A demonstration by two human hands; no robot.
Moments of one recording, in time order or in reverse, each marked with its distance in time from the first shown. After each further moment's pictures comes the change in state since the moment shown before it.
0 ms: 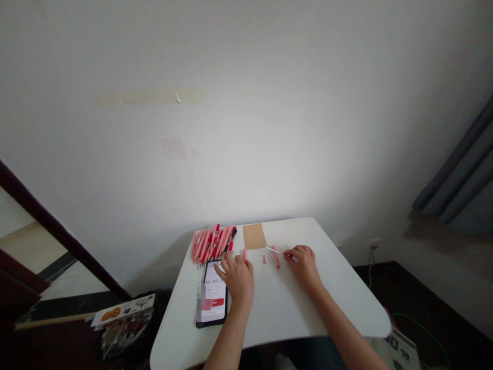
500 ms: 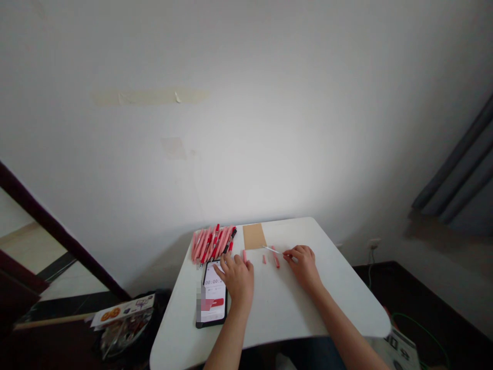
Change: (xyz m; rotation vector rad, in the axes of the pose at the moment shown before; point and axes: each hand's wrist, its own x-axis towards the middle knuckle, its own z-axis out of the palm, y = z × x) left_hand -0.001 -0.001 0.000 -0.048 -0.018 -0.030; right_hand 0.001 0.001 0.001 0.013 -0.008 0.023
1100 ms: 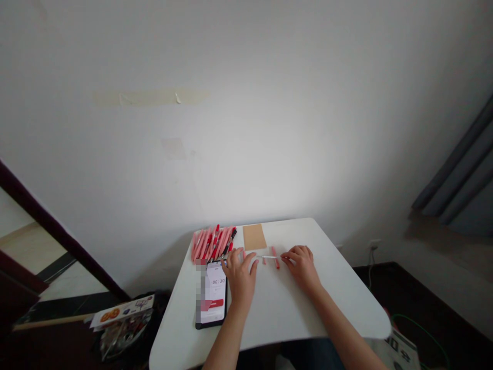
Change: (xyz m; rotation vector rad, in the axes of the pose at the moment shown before) left_hand 0.003 -0.004 -0.007 -0.356 -0.036 0.189; right_hand -0.001 -0.009 -0.006 -0.037 -0.032 -0.083
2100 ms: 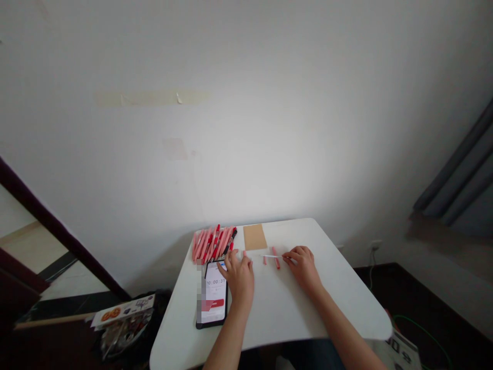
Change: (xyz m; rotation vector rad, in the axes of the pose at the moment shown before) left_hand 0.001 -0.001 0.008 0.230 -0.022 -0.118; right_hand 0.000 0.008 0.007 0.038 0.036 0.004
